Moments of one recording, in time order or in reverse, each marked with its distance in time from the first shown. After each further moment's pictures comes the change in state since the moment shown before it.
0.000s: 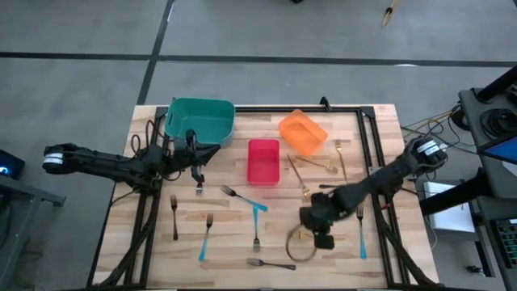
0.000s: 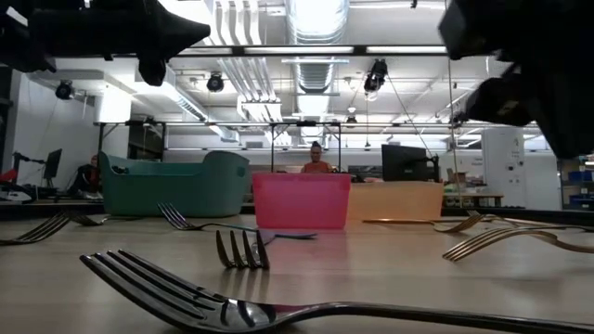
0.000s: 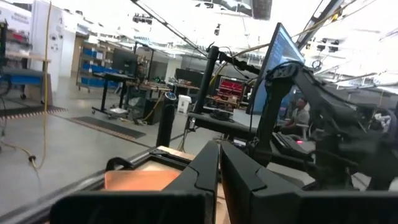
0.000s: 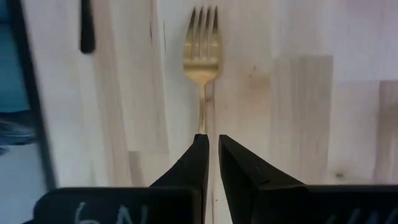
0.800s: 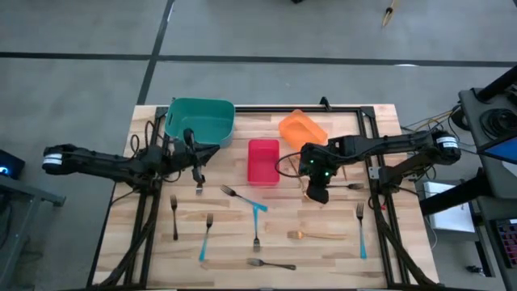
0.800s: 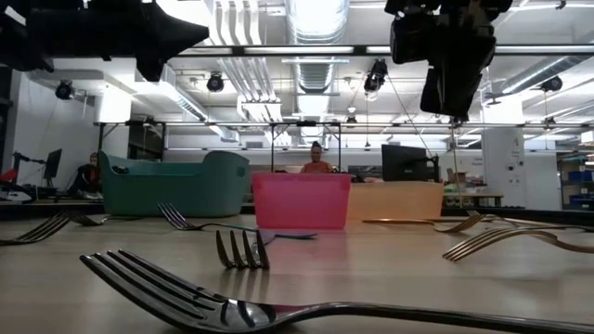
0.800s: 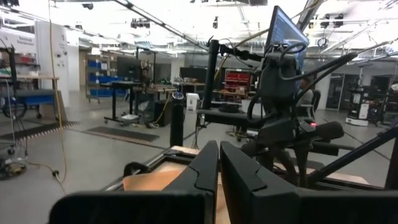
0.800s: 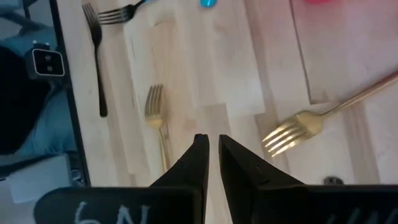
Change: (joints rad) left arm 0.000 -0.024 -0.001 -0.043 0.000 0.144; right arm -0.518 -0.213 0.000 -0.097 -0.288 -0.258
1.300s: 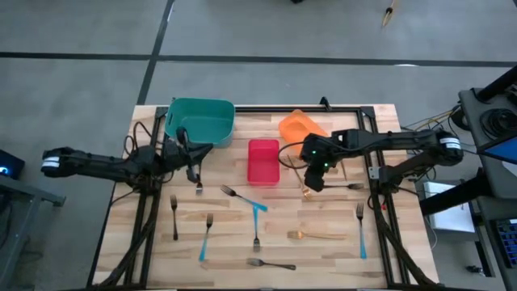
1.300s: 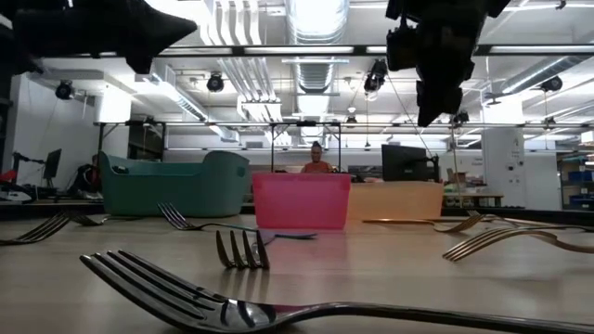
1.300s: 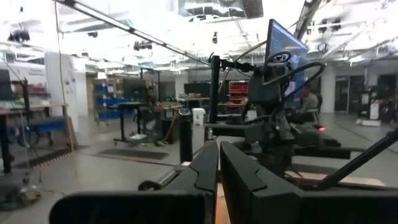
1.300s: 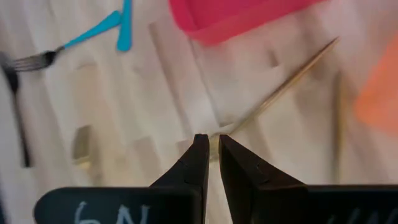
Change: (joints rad) left arm 0.000 -0.109 -0.039 -0.001 -0.001 0.124; right arm -0.075 -0.029 0.001 -0.008 0.224 0.012
